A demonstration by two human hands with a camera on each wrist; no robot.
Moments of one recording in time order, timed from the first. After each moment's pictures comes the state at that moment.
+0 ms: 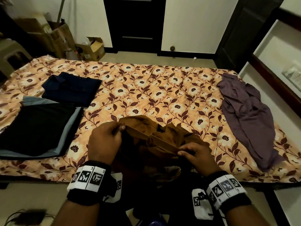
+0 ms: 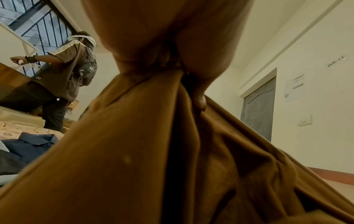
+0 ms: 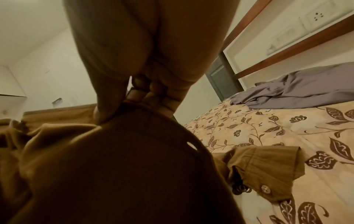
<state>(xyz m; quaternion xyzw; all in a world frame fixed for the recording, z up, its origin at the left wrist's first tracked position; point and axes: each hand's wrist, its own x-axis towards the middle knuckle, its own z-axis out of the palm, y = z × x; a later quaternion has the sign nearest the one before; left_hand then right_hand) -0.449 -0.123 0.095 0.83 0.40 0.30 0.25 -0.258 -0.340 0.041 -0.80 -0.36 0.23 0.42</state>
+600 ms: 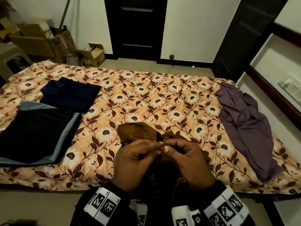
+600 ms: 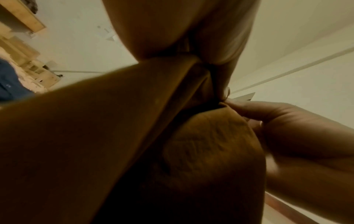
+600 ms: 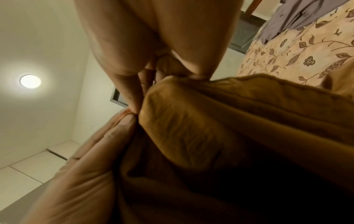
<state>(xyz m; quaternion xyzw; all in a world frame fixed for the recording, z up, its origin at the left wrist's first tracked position) -0.428 -0.183 0.089 0.77 0.14 0.36 0.51 -0.315 -0.302 0.118 -0.62 -0.26 0.33 0.66</state>
